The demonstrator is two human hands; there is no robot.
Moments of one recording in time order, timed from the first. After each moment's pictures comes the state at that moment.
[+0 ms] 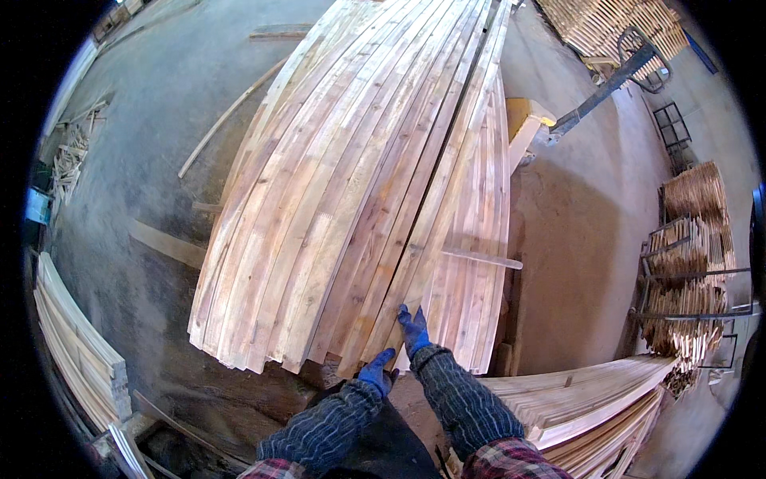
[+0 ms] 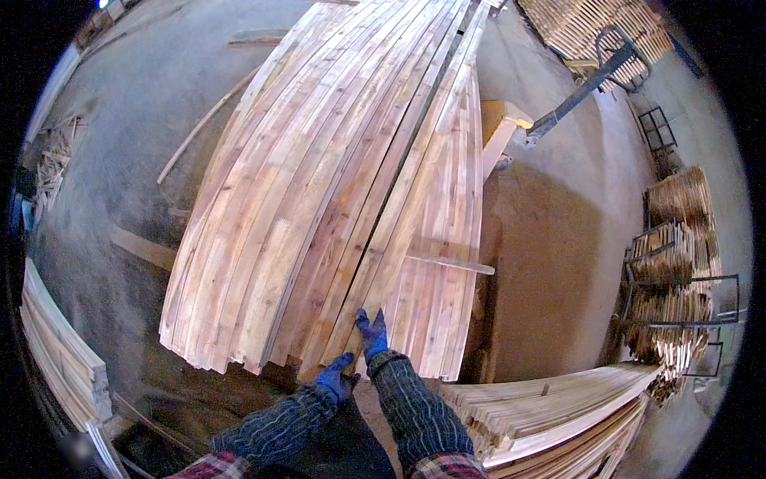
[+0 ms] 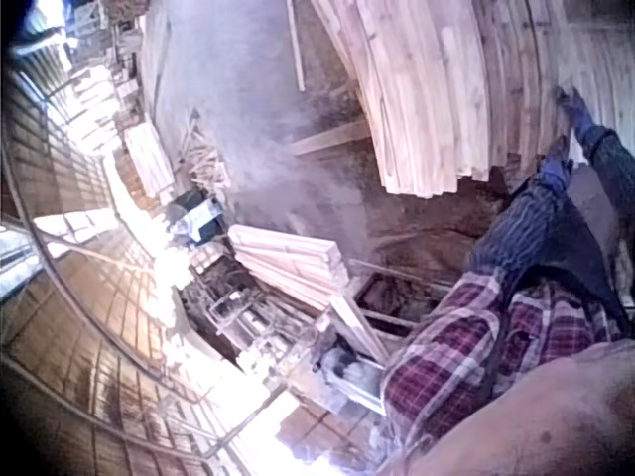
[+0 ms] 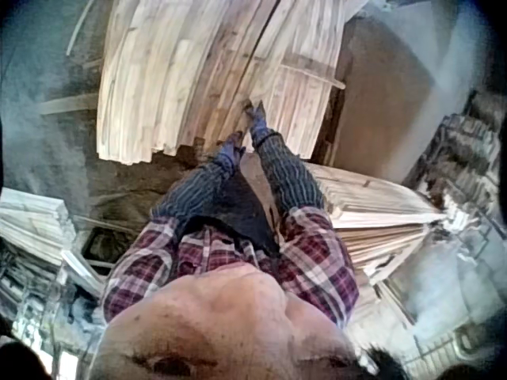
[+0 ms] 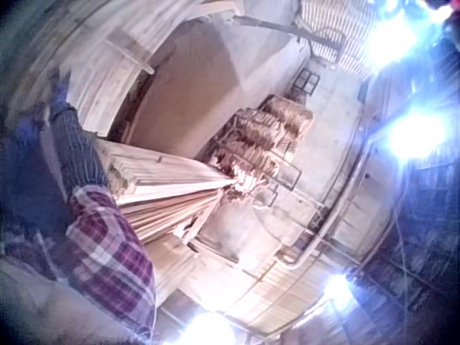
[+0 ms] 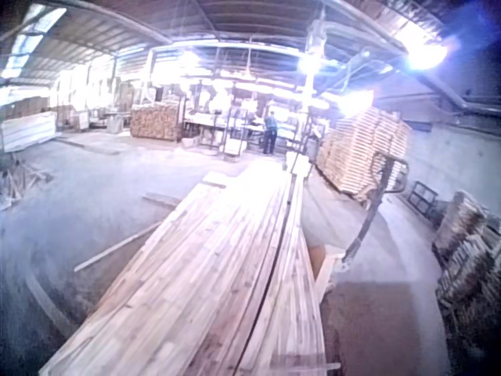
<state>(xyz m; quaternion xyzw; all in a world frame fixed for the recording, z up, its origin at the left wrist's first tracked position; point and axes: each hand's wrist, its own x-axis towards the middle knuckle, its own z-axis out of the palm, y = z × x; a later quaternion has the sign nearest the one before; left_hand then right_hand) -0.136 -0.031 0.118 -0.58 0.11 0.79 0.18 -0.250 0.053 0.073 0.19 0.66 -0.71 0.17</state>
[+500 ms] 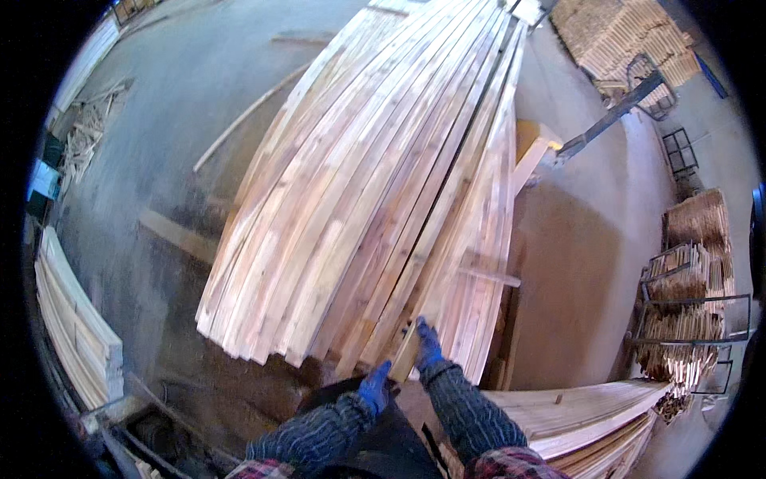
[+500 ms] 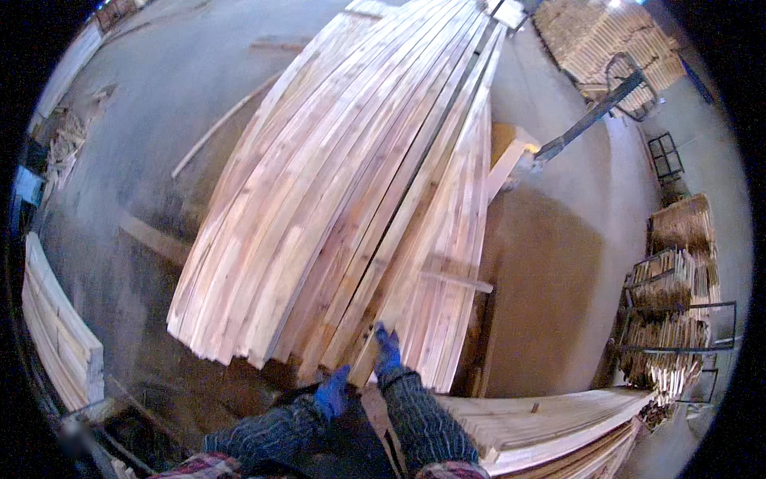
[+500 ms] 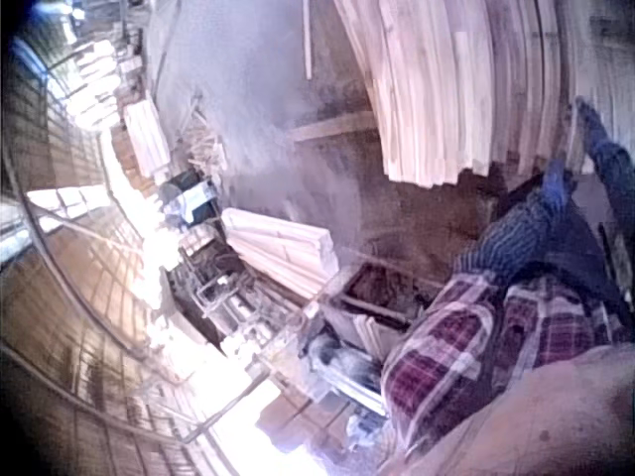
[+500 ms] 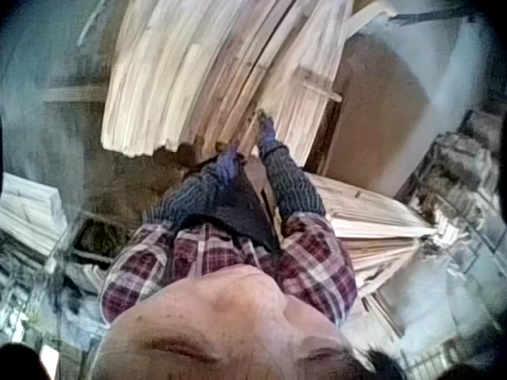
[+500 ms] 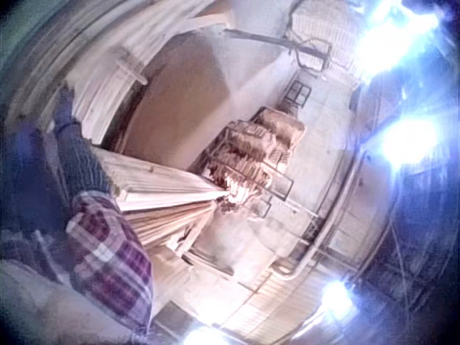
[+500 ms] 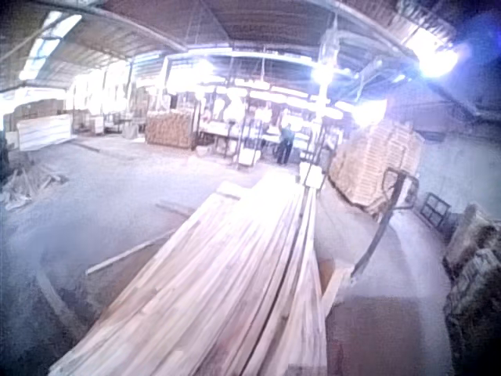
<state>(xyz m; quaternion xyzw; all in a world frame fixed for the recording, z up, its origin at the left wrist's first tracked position) -0.104 -0.018 0.139 -0.49 0.13 0.82 0.25 -0.245 0.092 0.130 0.32 0.51 -0.76 0.24</state>
